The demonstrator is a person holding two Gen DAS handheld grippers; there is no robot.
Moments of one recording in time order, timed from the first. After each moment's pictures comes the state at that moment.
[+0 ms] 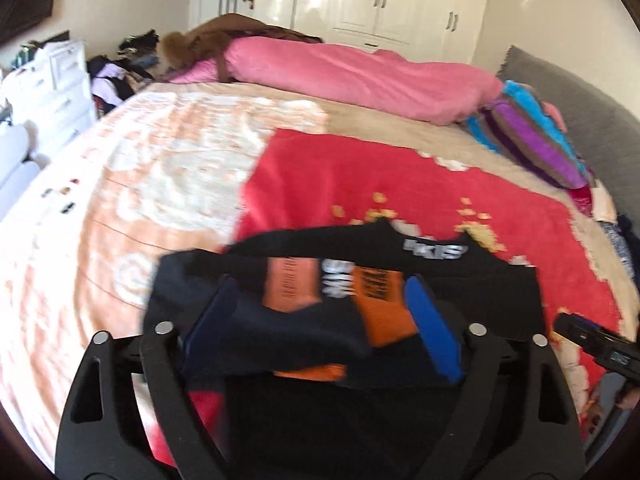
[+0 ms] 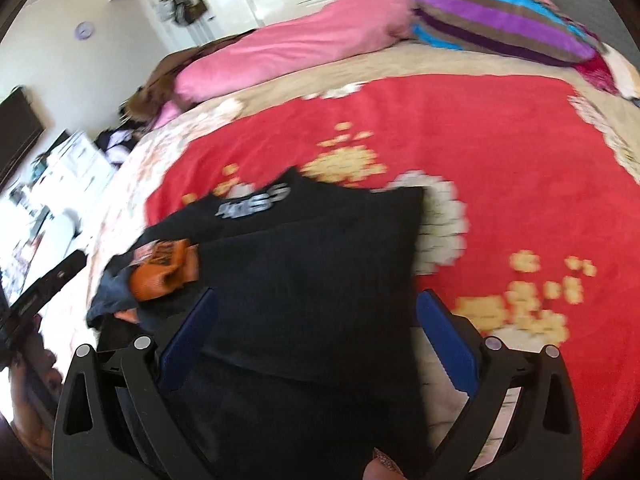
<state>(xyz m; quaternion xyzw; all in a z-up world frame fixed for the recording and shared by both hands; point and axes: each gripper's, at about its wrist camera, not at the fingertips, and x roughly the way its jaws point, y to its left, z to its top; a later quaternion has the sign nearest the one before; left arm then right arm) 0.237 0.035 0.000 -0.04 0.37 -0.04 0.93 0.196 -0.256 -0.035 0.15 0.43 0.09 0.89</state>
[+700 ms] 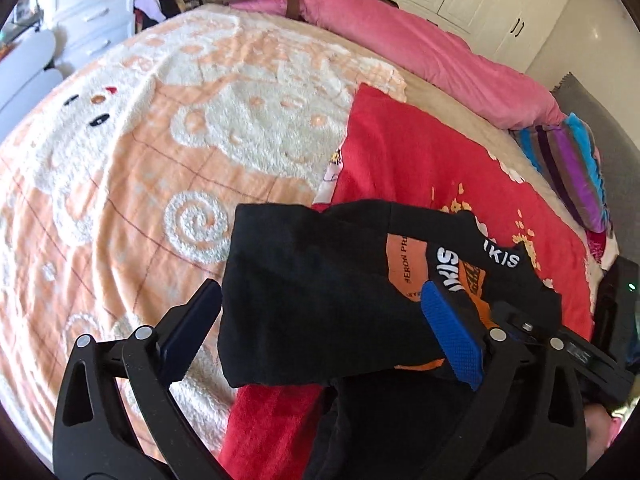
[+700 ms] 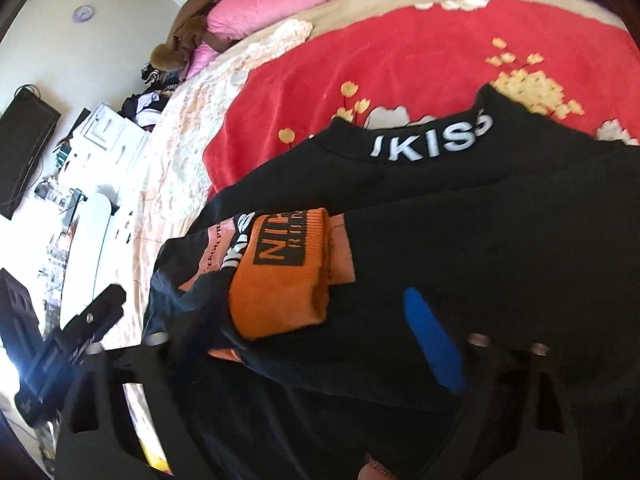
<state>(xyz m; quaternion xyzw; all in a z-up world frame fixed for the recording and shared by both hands) 0.261 0.134 -0.030 -0.15 0.46 0.00 0.87 0.277 -0.130 -0.071 0.22 0.53 0.14 0.81</state>
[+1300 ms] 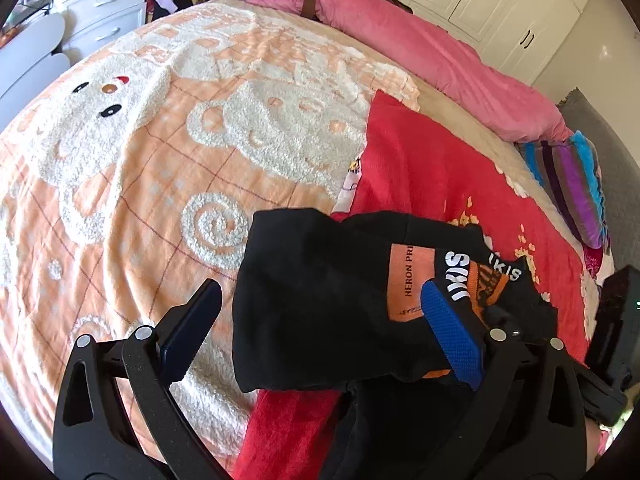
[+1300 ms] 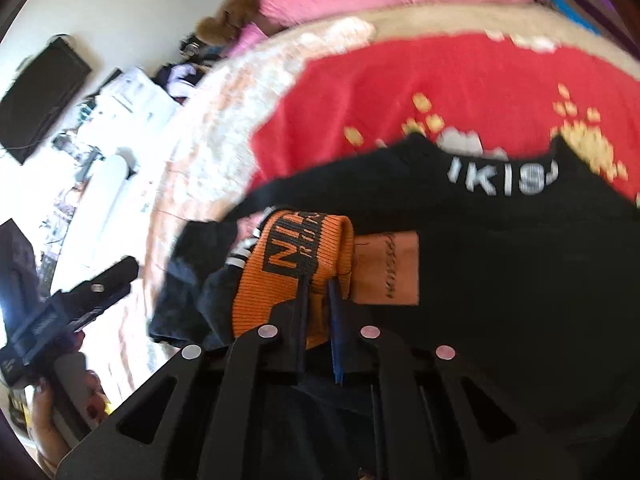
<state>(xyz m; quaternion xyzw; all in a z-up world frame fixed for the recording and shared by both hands) 0.262 0.156 -0.026 -0.18 0.46 0.01 0.87 0.269 -0.100 -0.038 0.15 0.48 0.22 0.84</state>
